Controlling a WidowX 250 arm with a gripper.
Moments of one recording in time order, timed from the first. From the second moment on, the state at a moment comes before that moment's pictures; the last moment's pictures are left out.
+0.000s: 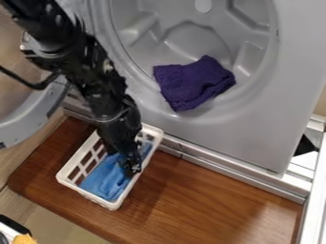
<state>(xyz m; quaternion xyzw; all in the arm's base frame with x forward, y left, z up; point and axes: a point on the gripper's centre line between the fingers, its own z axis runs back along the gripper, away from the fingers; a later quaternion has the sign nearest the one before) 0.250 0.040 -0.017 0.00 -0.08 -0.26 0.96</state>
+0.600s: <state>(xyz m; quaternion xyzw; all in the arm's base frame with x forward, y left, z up) 0.241 0.042 -0.057 -0.02 -0.05 -0.24 0.97</state>
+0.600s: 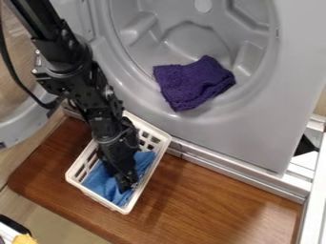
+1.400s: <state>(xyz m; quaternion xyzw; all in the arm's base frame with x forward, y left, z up) 0.257 0.037 0.002 0.04 -0.08 -0.26 0.96</state>
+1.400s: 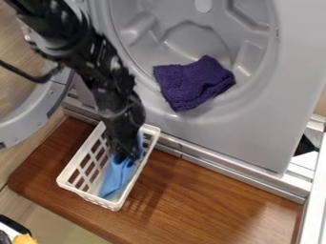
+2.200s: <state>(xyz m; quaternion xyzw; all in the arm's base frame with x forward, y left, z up) 0.278 -0.068 0.086 0.03 -0.20 -0.40 0.90</state>
